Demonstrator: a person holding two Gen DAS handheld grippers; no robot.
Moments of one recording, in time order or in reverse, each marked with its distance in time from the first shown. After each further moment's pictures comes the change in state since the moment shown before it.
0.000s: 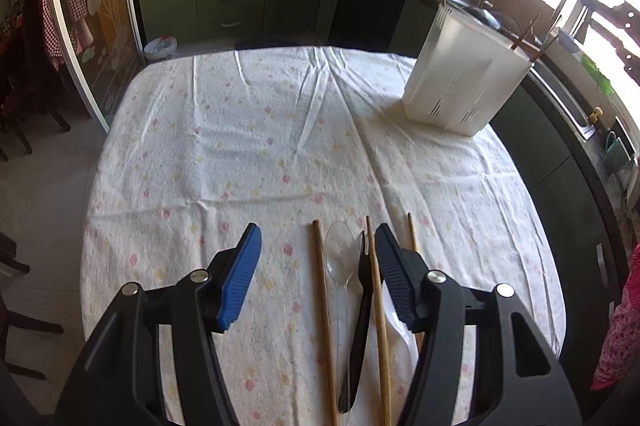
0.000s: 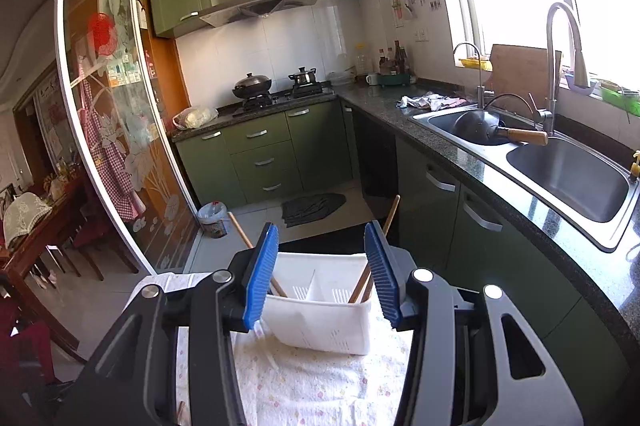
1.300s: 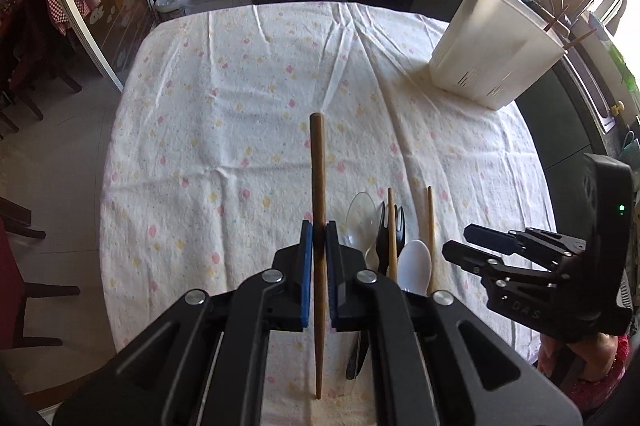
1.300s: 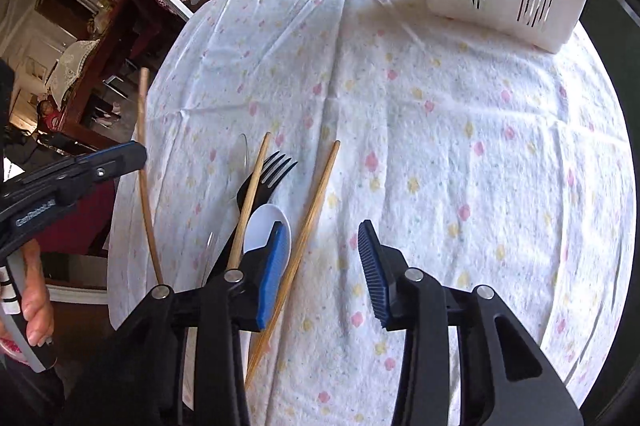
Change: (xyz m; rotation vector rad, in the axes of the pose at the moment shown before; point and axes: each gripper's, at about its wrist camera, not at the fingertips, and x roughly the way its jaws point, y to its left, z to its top) left arm -0.017 0.010 0.025 -0.040 0.128 0.041; right arm 0.091 0.093 -0.216 -0.040 0.895 0.222
